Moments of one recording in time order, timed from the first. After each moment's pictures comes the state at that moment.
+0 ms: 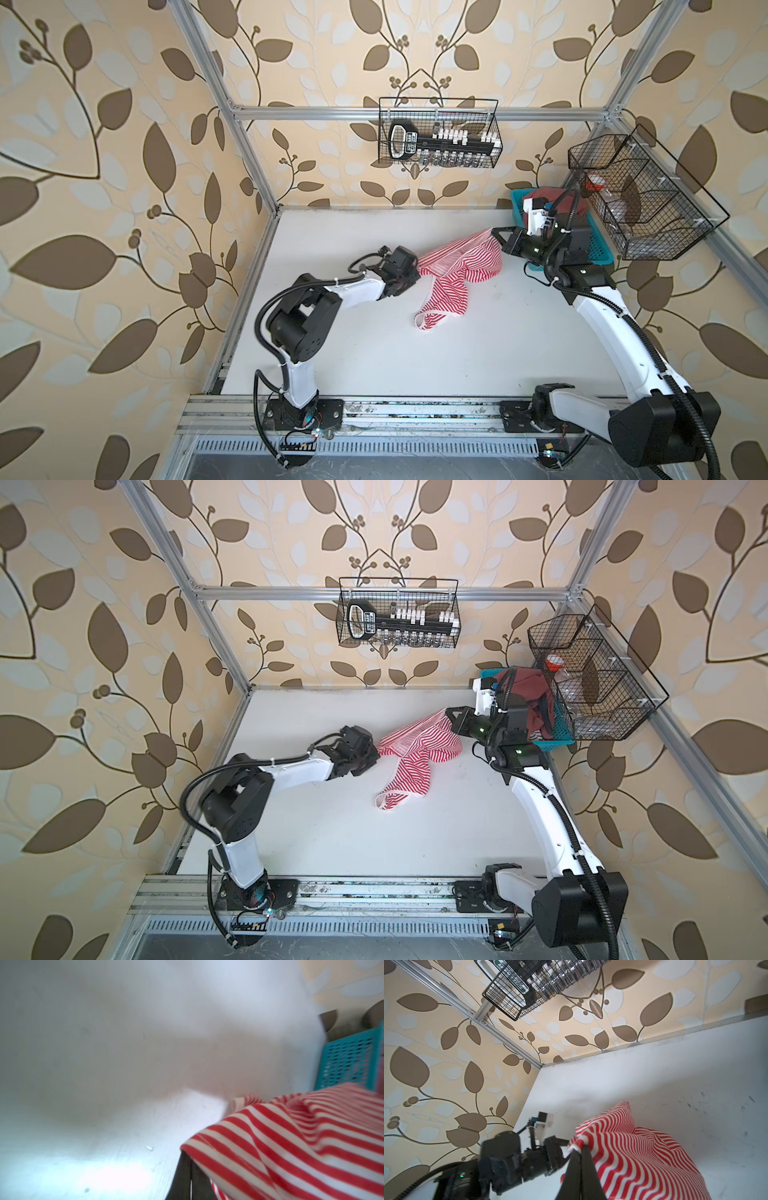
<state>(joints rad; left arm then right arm) -0.60 1.75 1.14 -0.17 -0.09 -1.10 0.04 1.17 1.10 -0.28 -0.48 0.47</state>
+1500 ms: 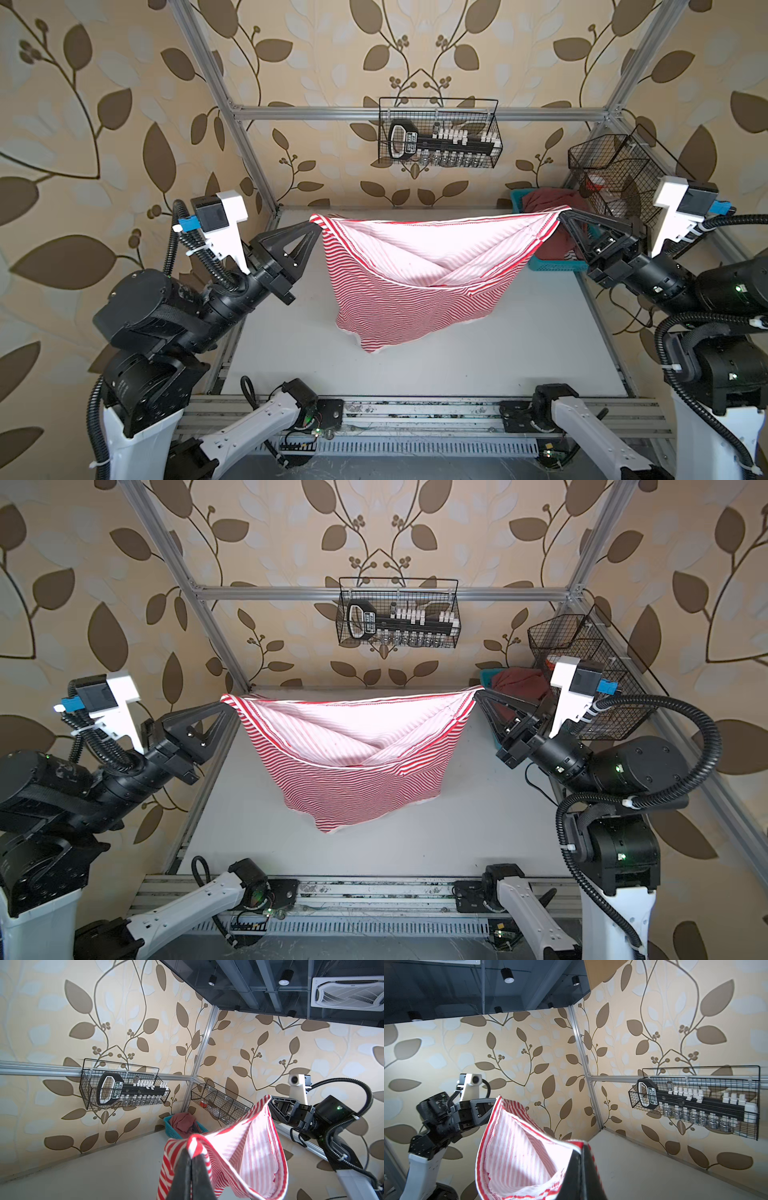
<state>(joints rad) -0.59 0.81 1.69 -0.66 0.16 -0.36 0.04 0.83 1.59 -0.41 -0.73 0.52</state>
